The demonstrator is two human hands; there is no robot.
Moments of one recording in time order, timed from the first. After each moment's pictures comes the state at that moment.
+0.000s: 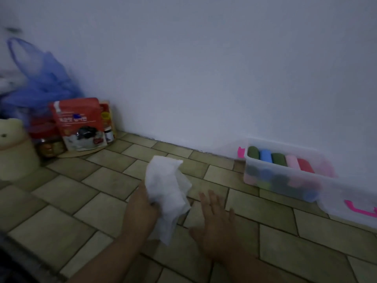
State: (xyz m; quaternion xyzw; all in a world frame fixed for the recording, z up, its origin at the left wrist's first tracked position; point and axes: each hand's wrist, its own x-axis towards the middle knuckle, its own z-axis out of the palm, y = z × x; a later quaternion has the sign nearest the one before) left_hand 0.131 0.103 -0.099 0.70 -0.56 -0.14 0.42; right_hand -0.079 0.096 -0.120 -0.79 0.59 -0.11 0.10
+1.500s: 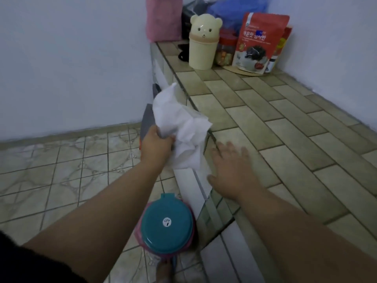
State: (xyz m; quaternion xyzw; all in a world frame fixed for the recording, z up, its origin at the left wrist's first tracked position) left_hand 0.255 0.366 -0.153 0.79 -0.08 -0.07 0.60; right_hand 0.100 0.230 -0.148 -0.98 0.17 0.02 -0.05
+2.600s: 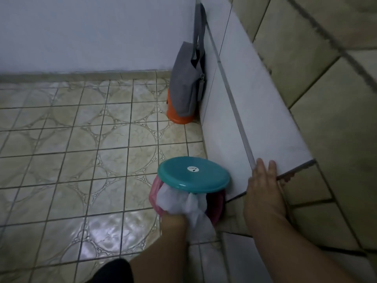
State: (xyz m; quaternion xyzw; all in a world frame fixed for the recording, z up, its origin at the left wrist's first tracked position) left_hand 0.163 0.433 -0.522 0.73 0.36 -0.35 0.47; right_hand 0.130 0.259 -0.382 -0.80 0.07 0.34 -0.48
